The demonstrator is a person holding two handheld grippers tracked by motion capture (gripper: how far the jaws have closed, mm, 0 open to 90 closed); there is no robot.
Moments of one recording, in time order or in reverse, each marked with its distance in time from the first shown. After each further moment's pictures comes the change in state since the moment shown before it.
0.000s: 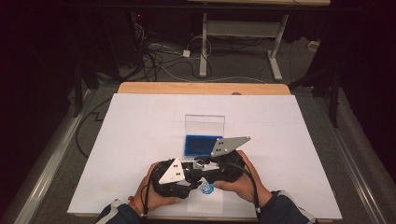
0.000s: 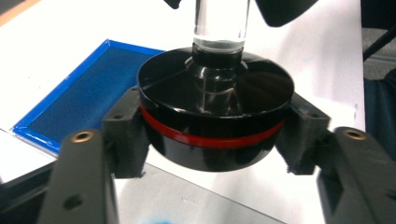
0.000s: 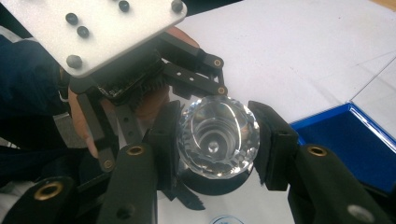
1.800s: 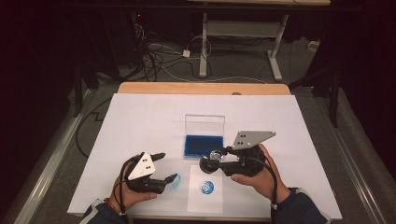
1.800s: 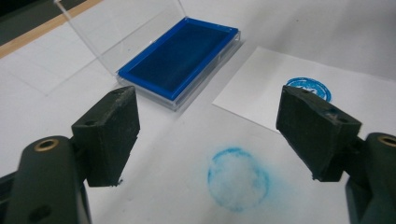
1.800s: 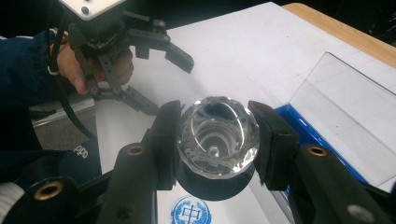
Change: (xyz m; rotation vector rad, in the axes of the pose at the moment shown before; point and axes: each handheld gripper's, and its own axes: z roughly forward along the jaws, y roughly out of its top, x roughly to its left) left arm 0.029 -0.039 -0.053 -0.019 0.154 -0.096; right arm -0.011 0.001 -0.047 -0.047 -0.098 -0.017
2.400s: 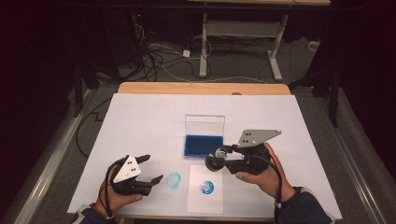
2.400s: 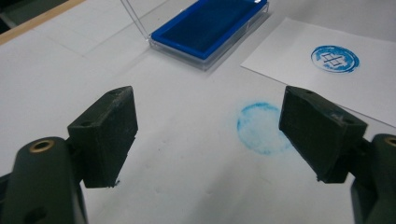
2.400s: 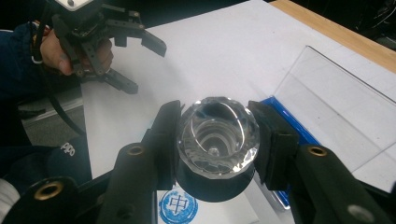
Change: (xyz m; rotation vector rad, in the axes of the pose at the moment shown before) left arm 0.012 -0.029 -0.023 0.032 0.054 -0.040; right arm -0.007 -0.003 -0.009 0.009 -0.035 0.006
